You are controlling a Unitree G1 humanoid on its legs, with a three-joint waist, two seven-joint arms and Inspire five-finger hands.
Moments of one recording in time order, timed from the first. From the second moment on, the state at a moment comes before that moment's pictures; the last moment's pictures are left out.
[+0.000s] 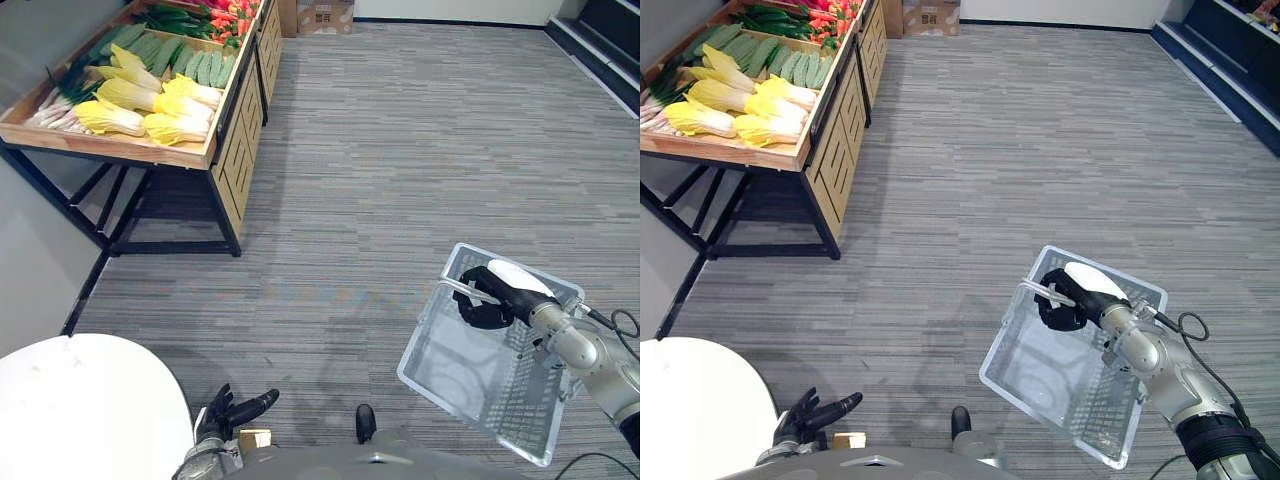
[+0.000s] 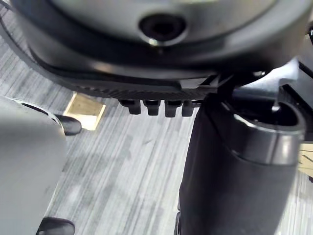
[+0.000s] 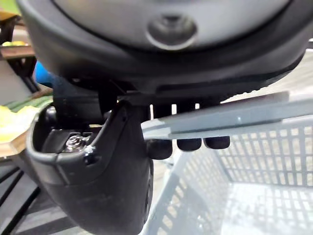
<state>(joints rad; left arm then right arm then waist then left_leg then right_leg) 0.18 0.09 0.09 0.96 -0.26 -0.16 0.02 0.04 -0.89 0.18 0.28 -0.34 -0.19 0.12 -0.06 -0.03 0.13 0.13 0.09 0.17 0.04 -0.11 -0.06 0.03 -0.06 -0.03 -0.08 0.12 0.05</state>
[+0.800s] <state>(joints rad) 0.24 0.13 0.20 1.02 -0.19 -0.15 0.03 0.02 -0.81 0.31 0.28 -0.38 -0.18 0.15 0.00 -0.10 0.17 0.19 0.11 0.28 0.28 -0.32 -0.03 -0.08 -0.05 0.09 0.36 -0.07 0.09</state>
